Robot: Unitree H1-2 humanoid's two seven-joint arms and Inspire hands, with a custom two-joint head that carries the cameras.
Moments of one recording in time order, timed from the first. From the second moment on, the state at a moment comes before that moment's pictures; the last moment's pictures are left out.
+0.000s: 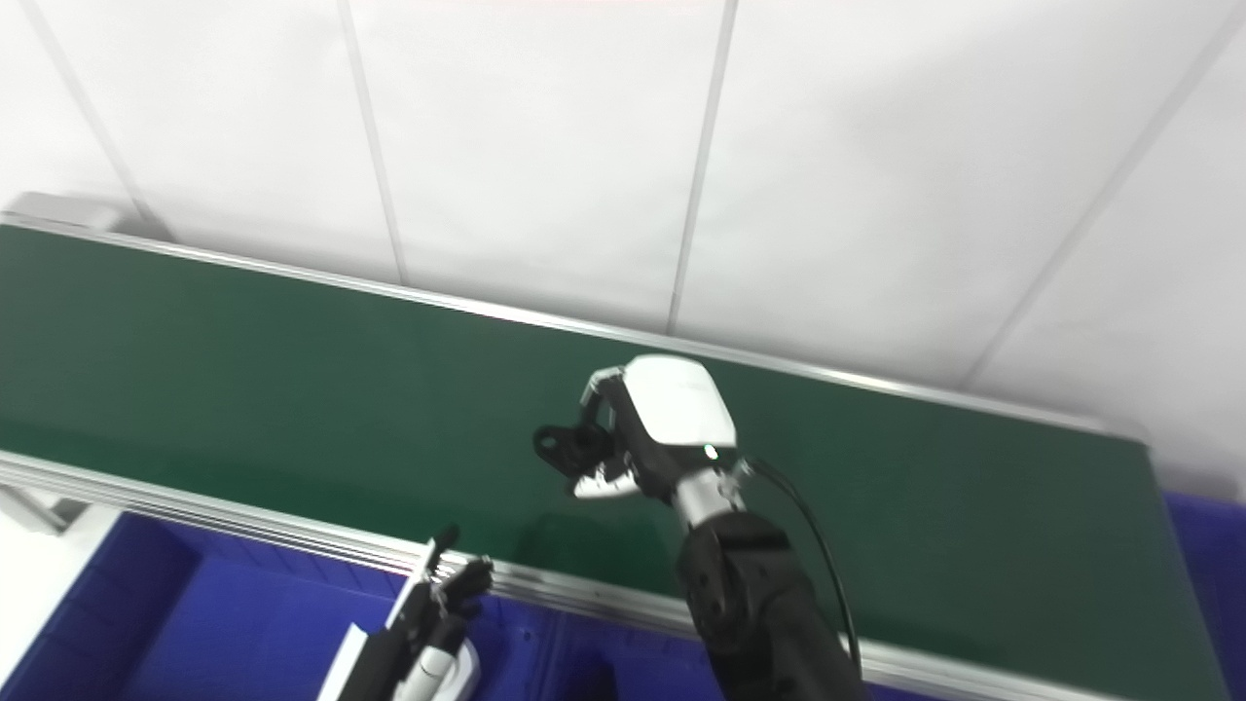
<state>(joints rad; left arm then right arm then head) 0.57 -0.05 -0.35 -0.39 0.18 -0.04 0.02 -0.30 -0.15 0.49 -0.21 -1.07 0.34 0.34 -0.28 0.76</state>
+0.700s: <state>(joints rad) 0.50 -0.01 -0.22 -0.52 0.03 0.16 -0.03 0.20 -0.24 0.53 -0.64 -1.30 0.26 0.76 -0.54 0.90</state>
